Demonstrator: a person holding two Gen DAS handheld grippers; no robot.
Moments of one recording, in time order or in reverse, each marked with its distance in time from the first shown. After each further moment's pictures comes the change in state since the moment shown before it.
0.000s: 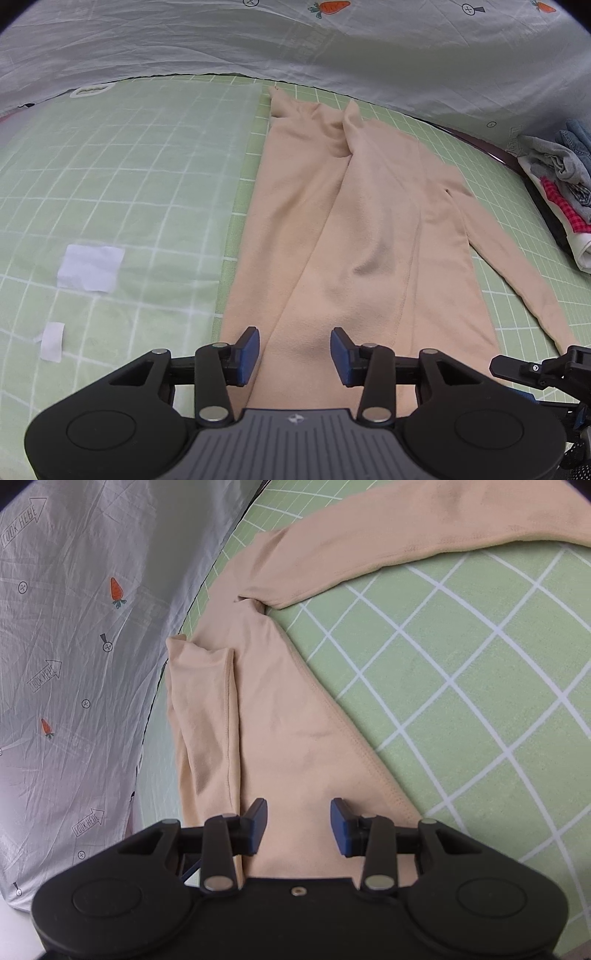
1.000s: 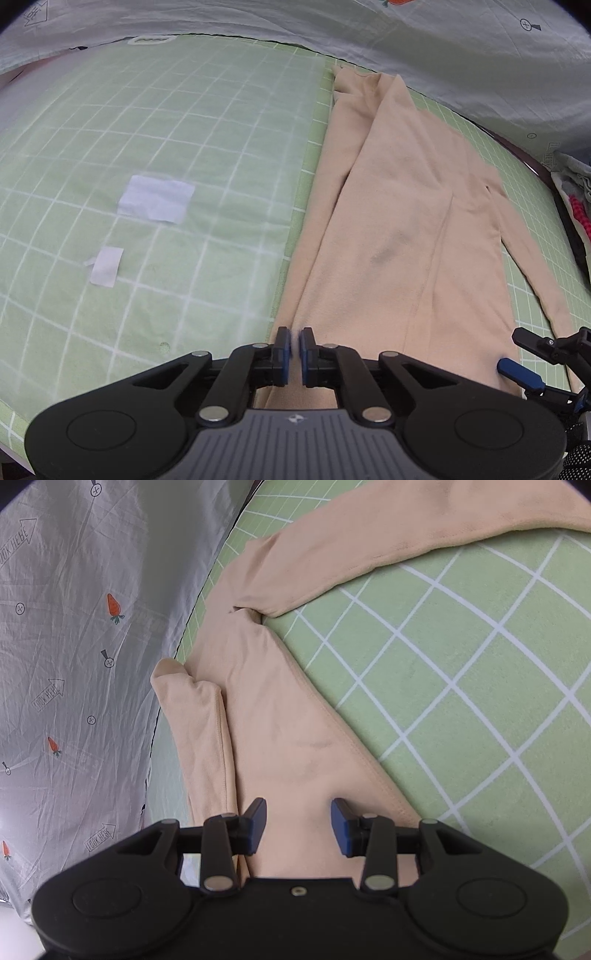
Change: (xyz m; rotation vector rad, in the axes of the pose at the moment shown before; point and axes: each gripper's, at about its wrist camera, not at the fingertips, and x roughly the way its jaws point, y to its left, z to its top) left arm -0.020 0.031 -0.013 -0.120 0.066 0.055; right arm 0.000 -0.004 0.003 0.043 -0.008 0.026
